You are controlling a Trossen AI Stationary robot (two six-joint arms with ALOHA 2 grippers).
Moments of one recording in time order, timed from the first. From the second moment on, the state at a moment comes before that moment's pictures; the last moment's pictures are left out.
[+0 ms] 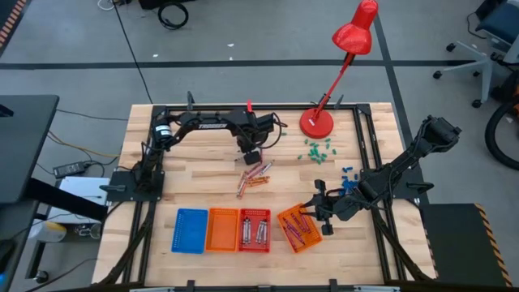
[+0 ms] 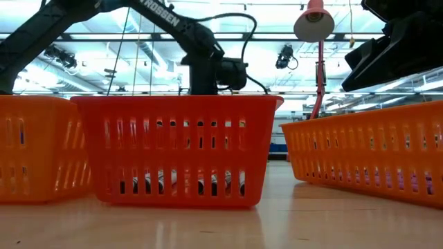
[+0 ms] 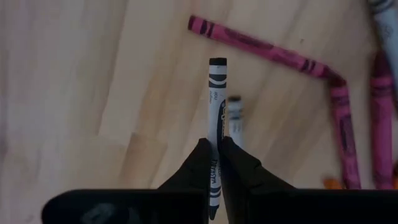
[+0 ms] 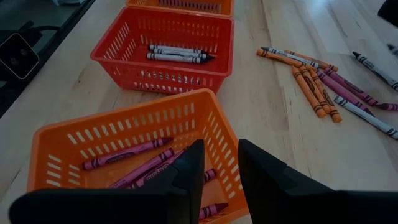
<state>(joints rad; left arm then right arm) 0.35 2.13 1.67 -1.00 -0.08 0.00 0.60 1.26 0.50 0.11 0.47 0.26</state>
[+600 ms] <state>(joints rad) 0.07 2.13 2.04 -1.22 0.23 0.06 0.60 1.26 0.50 0.11 0.47 0.25</state>
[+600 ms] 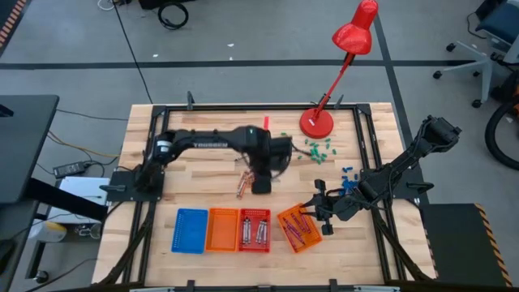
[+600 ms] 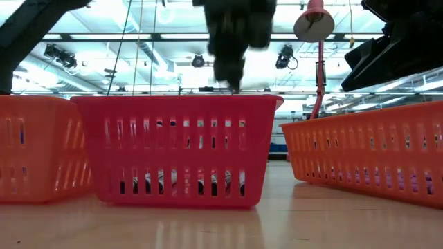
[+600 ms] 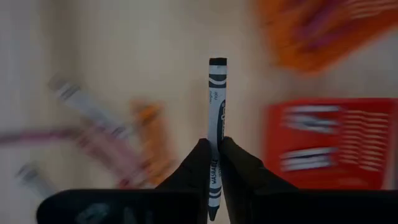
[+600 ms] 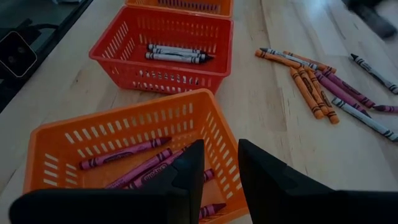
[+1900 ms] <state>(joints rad) -0.44 2.13 1.85 -1.09 -0.13 0.59 0.60 1.26 0.50 0.14 0.48 0.21</state>
